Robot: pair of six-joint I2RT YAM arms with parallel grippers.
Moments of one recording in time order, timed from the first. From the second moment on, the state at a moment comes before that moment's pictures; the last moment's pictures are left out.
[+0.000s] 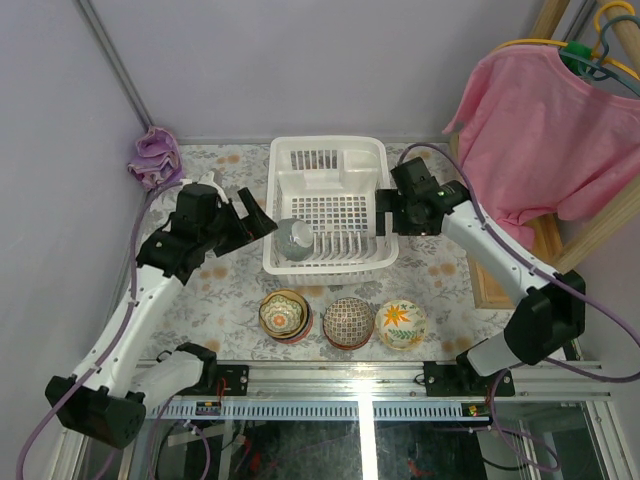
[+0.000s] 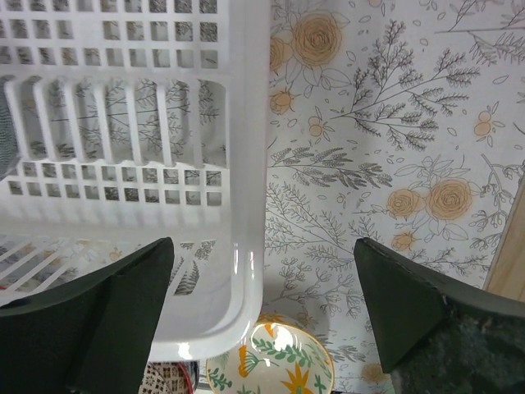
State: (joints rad) left arm -0.31 1.03 1.04 -0.69 0.14 -0.70; right arm 0.50 1.52 1.34 -0.88 0.15 0.42
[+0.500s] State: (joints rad) left arm -0.82 1.11 1.37 -0.89 -0.07 -0.79; right arm 0.50 1.13 1.38 -1.01 0.11 0.45
